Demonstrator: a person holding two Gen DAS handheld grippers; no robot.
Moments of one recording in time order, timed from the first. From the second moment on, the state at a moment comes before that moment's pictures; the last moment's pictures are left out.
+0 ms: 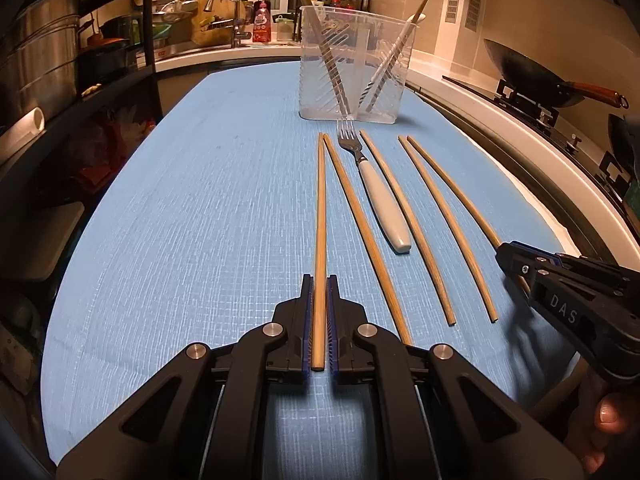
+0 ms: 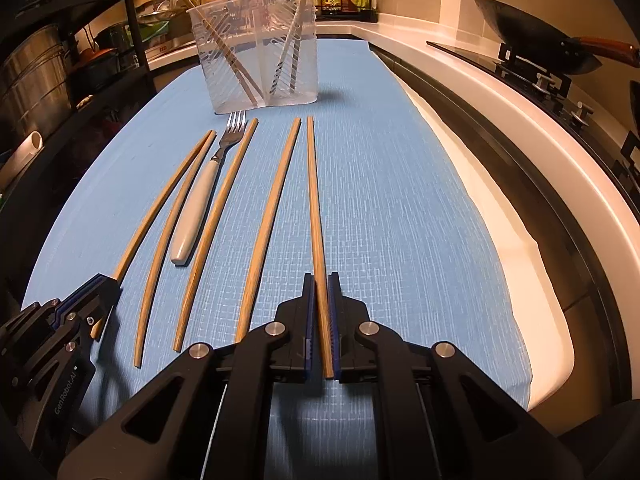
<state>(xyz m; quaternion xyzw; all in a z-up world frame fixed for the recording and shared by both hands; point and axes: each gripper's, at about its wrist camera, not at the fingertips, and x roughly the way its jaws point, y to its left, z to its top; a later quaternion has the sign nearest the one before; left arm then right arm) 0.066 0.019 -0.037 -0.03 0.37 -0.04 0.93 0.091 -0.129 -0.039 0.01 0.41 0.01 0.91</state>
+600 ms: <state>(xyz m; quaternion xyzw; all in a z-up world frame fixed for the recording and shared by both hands) 0.066 0.017 -0.037 -0.02 0.37 -0.04 0.93 0.091 -0.129 -0.038 0.01 0.41 0.01 0.91</state>
